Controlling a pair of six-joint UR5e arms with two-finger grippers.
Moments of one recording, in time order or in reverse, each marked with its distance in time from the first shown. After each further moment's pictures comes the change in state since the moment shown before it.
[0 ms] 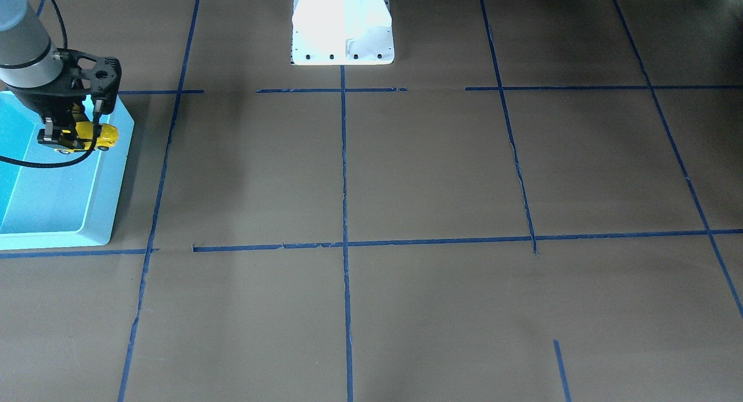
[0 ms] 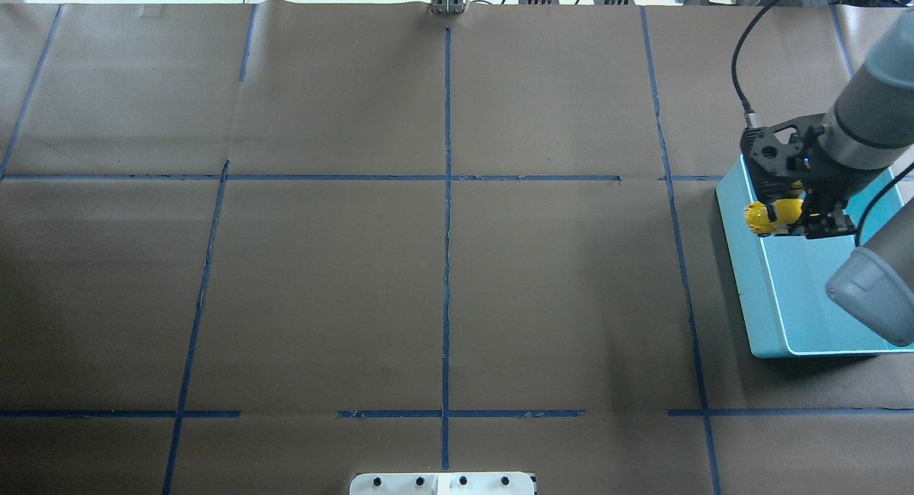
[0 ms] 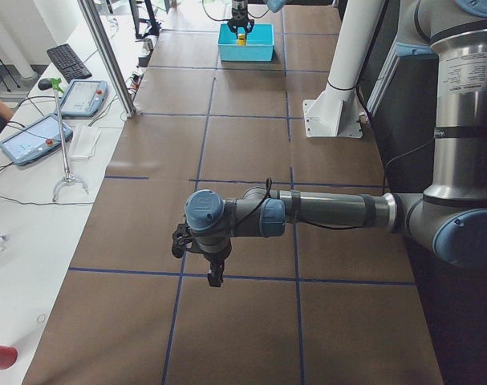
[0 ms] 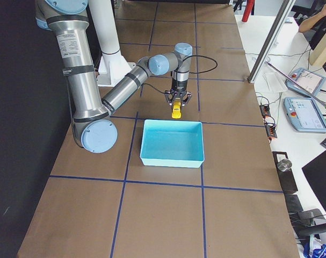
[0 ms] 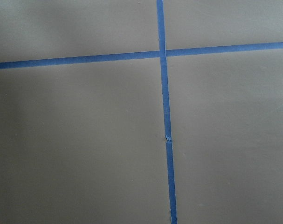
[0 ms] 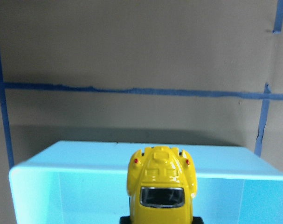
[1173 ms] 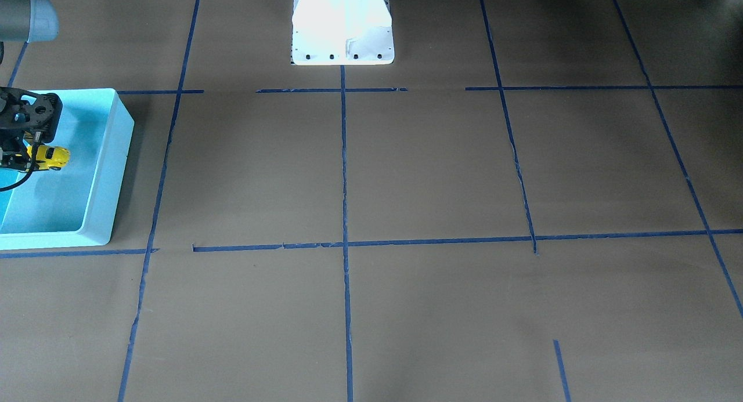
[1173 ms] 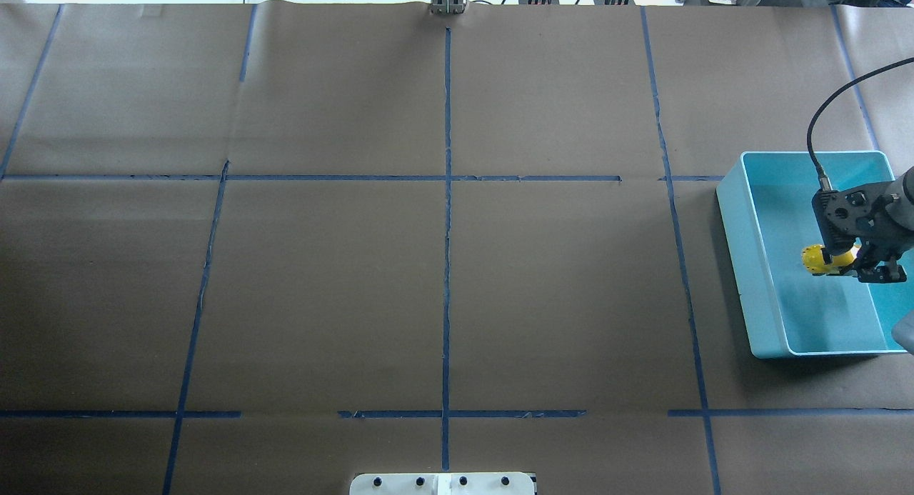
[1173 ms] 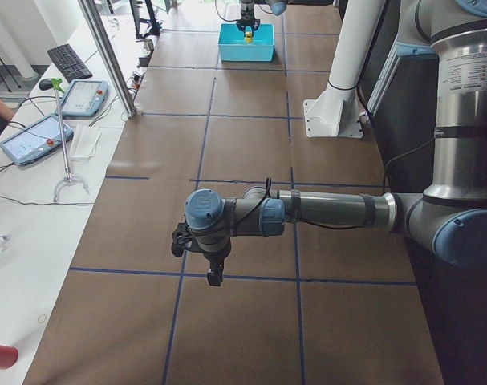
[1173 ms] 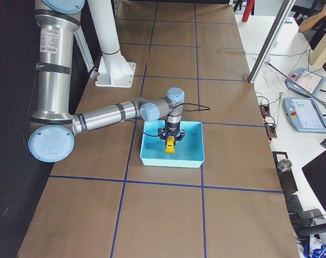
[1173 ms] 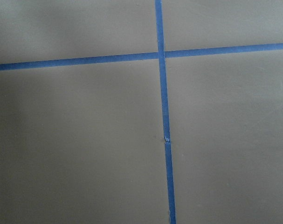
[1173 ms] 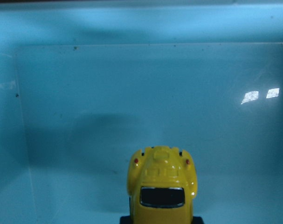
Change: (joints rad) left arm 0.002 -0.004 0.003 -0.002 -0.002 0.001; right arm -0.008 -0.266 -0.238 0.534 0.026 0.059
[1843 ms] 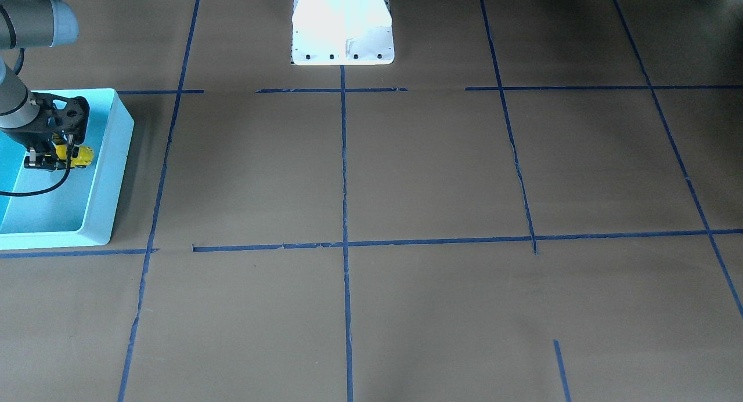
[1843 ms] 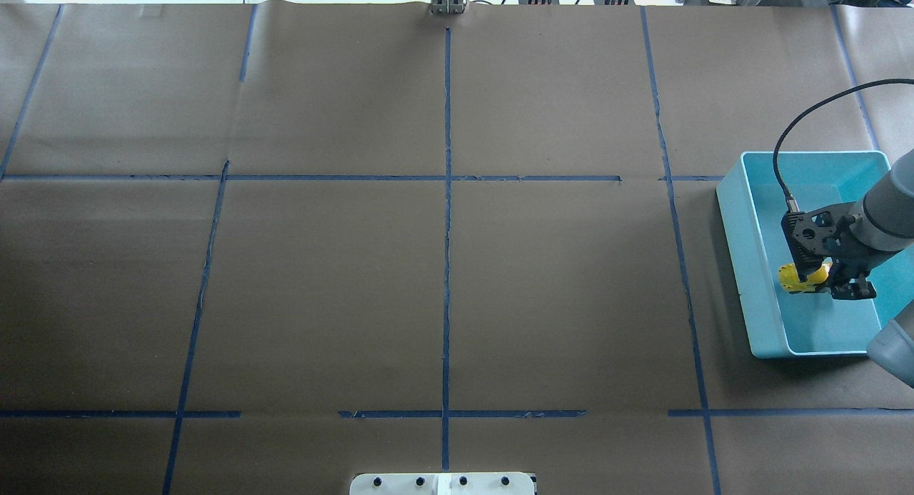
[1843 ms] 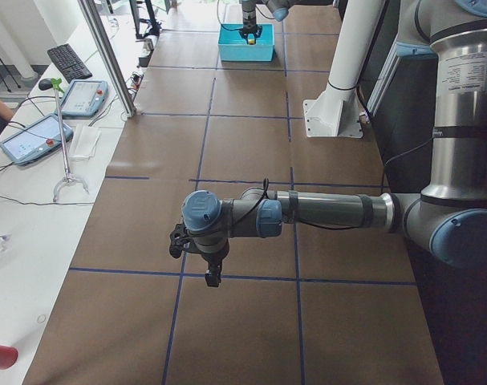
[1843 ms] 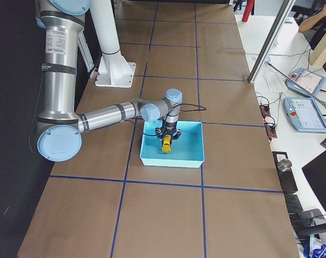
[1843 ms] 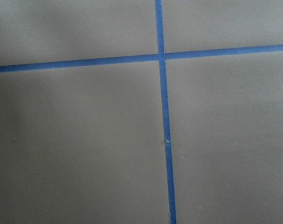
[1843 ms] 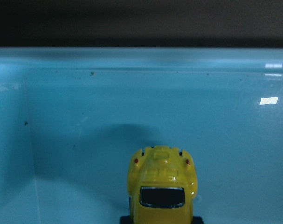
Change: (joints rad) left arm 0.000 -0.013 0.020 -0.002 -0.001 0.001; right arm -0.072 0.014 -0.018 0.009 -0.005 0.026
